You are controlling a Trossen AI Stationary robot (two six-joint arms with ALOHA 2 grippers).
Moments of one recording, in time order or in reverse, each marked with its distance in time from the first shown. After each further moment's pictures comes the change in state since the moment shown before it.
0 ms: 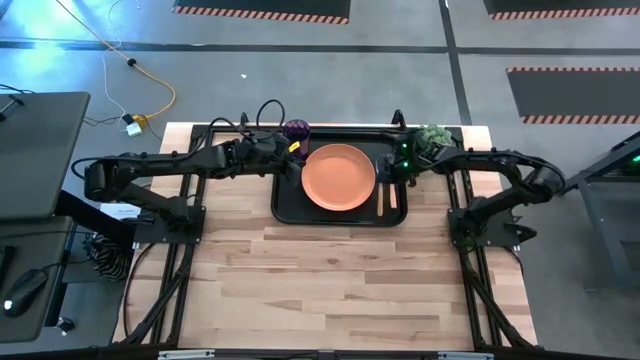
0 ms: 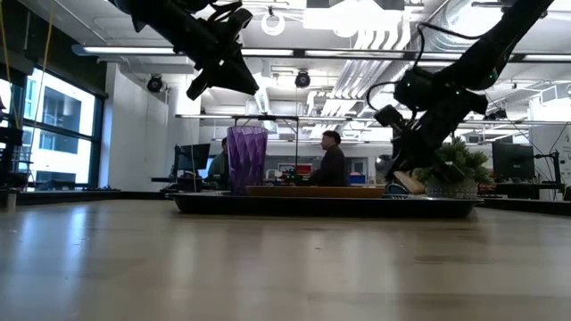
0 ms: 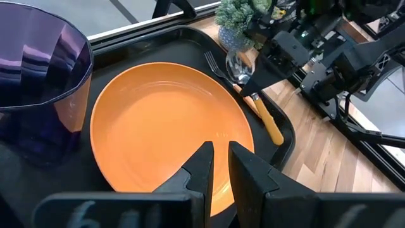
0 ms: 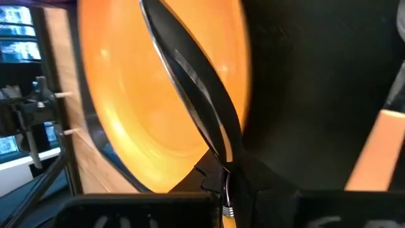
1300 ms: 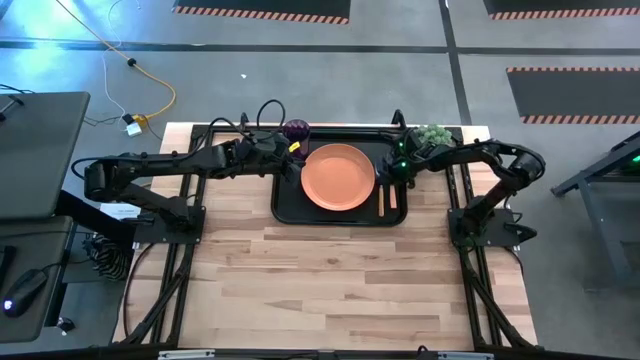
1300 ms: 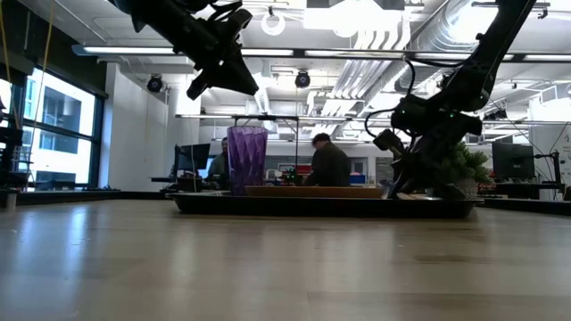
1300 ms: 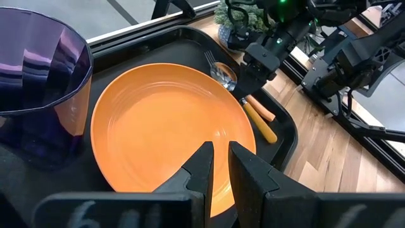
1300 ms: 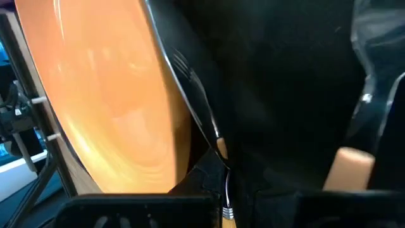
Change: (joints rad) left arm 0.000 0.000 0.000 -0.003 -0.001 0.026; right arm -0.069 0.188 0.000 0.080 -0.087 -0.036
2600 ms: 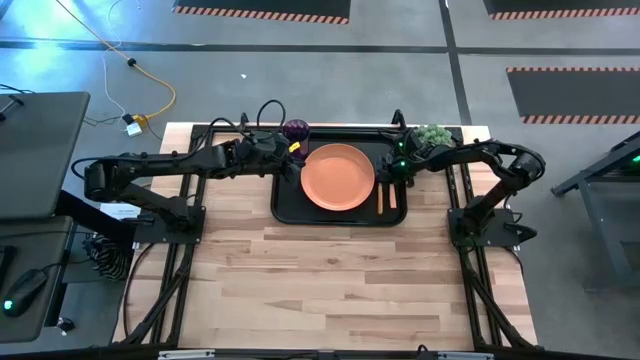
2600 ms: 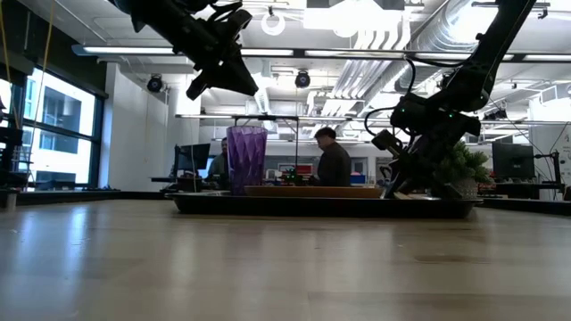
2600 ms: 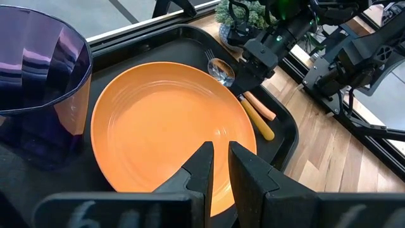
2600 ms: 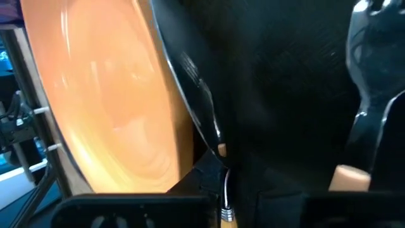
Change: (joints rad) left arm 0.000 0.000 0.000 -0.005 0.000 0.000; right arm 0.003 0.001 0.000 0.029 0.039 0.014
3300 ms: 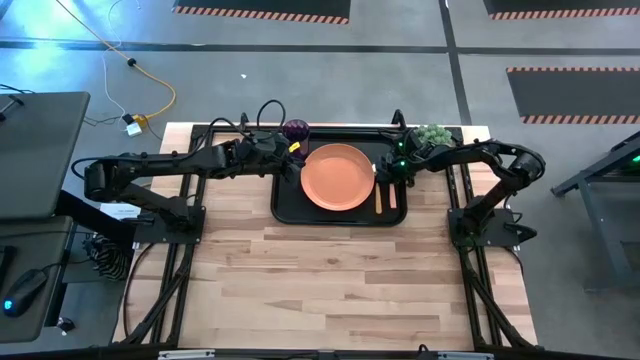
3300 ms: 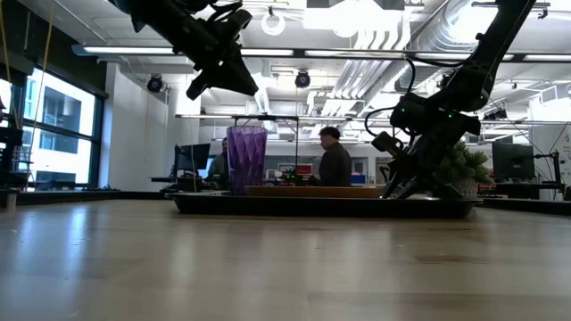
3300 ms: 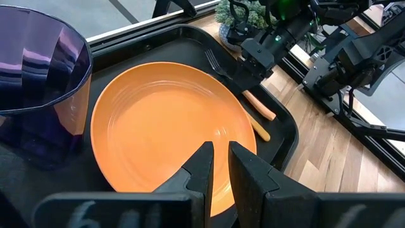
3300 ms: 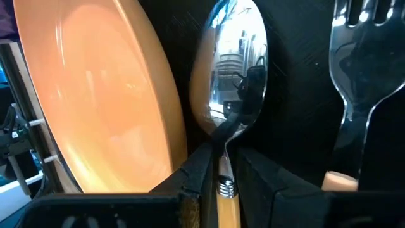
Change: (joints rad) left arm 0.000 0.000 0.000 0.000 0.000 0.000; right arm 0.000 -0.001 0.000 0.001 0.039 0.026
